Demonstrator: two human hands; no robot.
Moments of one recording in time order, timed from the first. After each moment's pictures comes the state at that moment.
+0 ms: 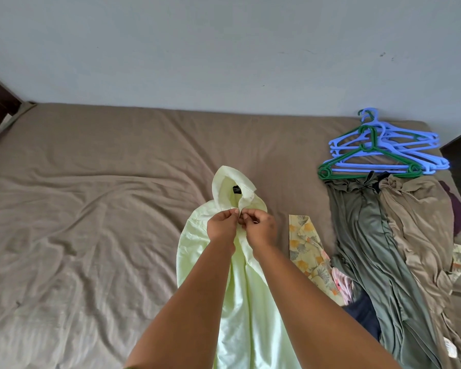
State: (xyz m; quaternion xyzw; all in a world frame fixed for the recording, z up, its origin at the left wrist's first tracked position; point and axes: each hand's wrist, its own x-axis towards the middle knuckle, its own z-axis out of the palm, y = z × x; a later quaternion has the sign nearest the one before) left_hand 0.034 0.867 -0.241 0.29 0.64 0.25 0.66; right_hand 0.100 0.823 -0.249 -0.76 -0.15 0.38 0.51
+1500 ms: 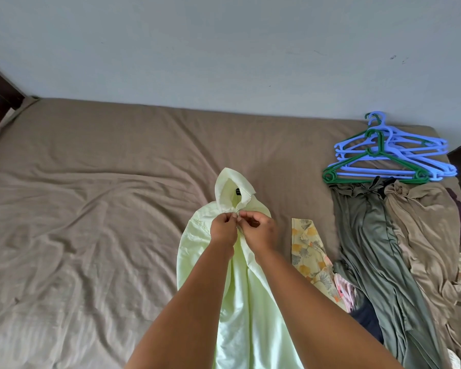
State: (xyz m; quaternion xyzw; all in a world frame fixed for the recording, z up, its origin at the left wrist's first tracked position) left_hand 0.031 0.879 -0.259 0.37 0.63 0.20 0.65; right_hand 0.102 0.828 -0.262 -0.77 -0.22 0.35 0.48
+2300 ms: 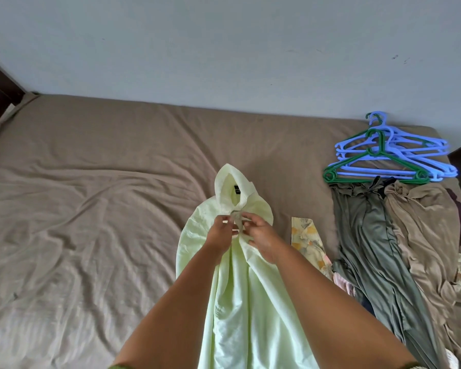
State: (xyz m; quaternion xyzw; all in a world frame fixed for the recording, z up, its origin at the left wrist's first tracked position) left_hand 0.009 0.874 -0.273 0.47 0.60 0.12 0.64; right_hand 0.121 0.822 -0.265 -0.68 -0.17 0.59 0.40
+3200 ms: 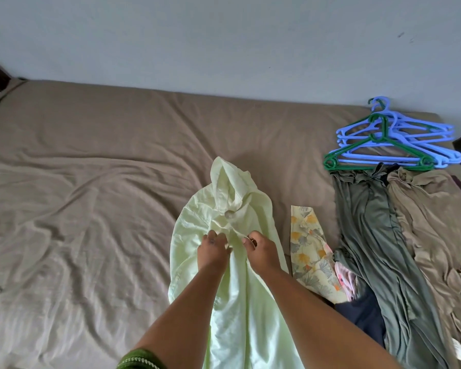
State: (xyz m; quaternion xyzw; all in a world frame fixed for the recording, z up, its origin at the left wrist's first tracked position) left_hand -0.019 0.827 -0.360 0.76 0.57 -0.06 0.29; right_hand 0.099 0.761 -0.339 -0.83 -0.37 0.33 0.26
